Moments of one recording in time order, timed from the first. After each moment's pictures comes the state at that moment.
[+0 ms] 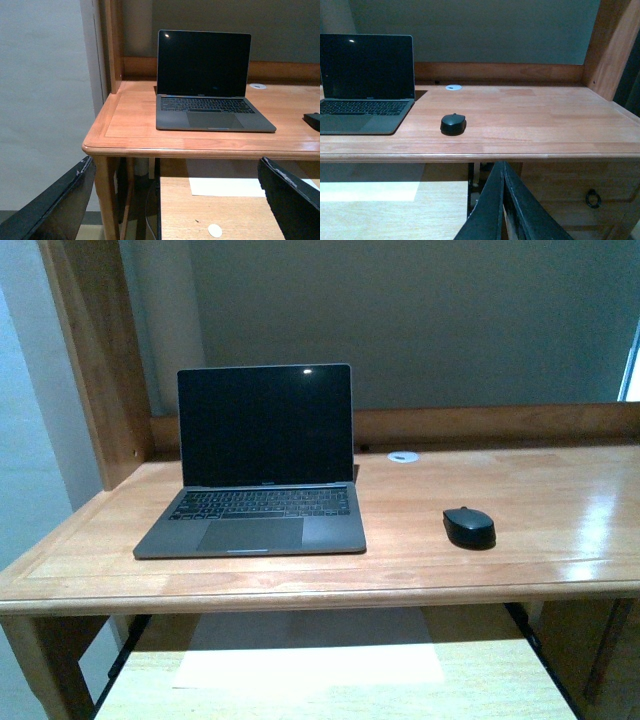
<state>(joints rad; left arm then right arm) 0.00 0.00 0.01 0.00 0.00 -0.01 0.00 0.32 0.02 0.32 0.00 0.00</state>
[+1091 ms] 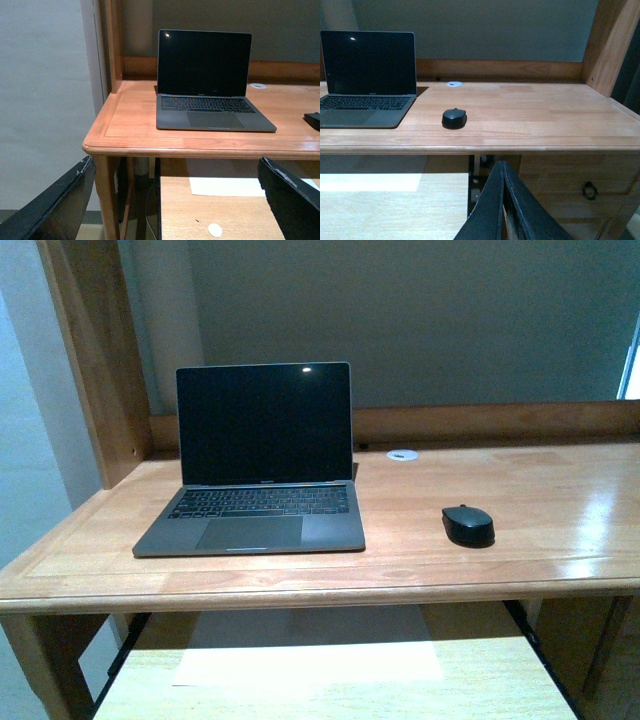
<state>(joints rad) 0.00 0.00 0.01 0.00 0.00 -0.01 0.00 0.01 0.02 0.00 0.00 0.00</state>
